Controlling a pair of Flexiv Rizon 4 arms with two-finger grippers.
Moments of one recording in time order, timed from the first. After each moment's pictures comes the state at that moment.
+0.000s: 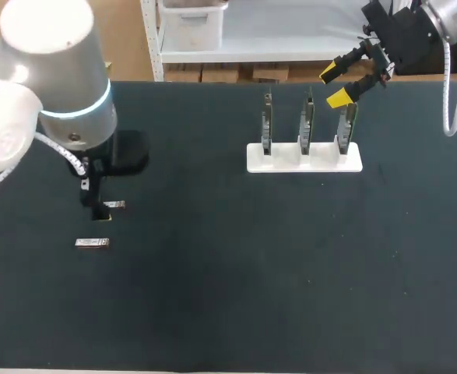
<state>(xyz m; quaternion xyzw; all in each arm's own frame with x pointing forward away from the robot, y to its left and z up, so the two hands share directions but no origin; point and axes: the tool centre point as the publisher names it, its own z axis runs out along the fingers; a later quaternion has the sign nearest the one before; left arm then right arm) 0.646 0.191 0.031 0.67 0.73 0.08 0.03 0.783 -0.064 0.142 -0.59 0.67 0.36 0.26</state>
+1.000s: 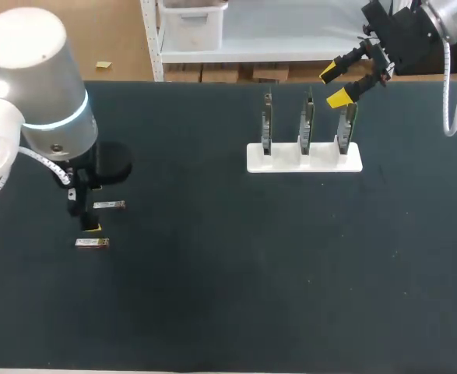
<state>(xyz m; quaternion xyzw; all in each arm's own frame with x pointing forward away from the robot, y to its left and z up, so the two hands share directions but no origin) 0.649 0.214 -0.001 0.66 0.75 0.04 0.03 0.783 -0.064 0.142 -0.59 0.67 0.36 0.26</state>
